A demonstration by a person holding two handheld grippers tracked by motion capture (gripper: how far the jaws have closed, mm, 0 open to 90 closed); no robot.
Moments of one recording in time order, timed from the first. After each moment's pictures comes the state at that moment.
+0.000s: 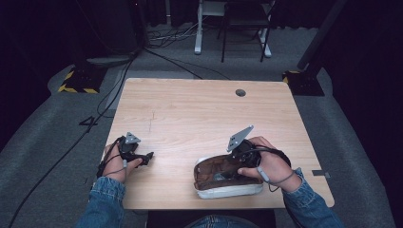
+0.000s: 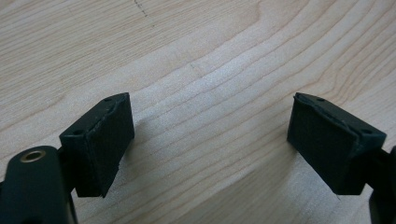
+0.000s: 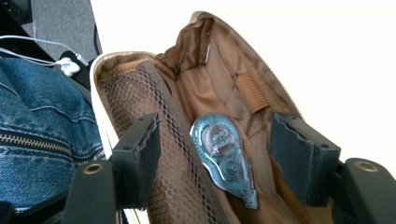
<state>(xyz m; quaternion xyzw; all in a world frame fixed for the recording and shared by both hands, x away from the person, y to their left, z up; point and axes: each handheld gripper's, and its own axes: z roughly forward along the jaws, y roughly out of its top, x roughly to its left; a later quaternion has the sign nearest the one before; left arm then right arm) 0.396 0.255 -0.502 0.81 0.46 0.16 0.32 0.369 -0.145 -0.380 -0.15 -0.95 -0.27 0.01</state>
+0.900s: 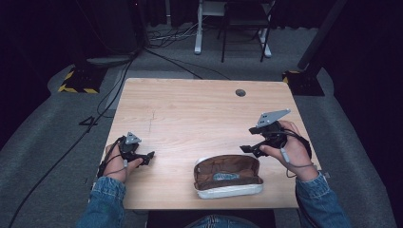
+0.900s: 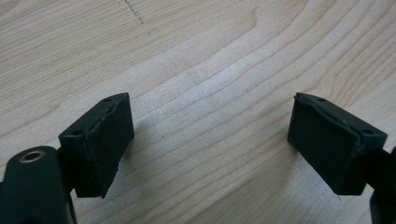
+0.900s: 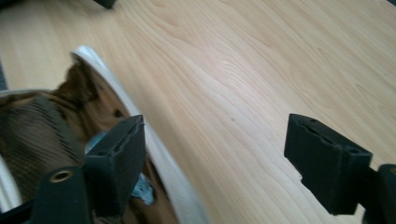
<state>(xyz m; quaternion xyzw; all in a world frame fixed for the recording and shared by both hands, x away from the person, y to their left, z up) 0.398 0.254 -0.504 0.81 0.45 0.17 0.33 0.408 -0.215 -0.359 -0.23 -0.90 -0.35 -0.10</state>
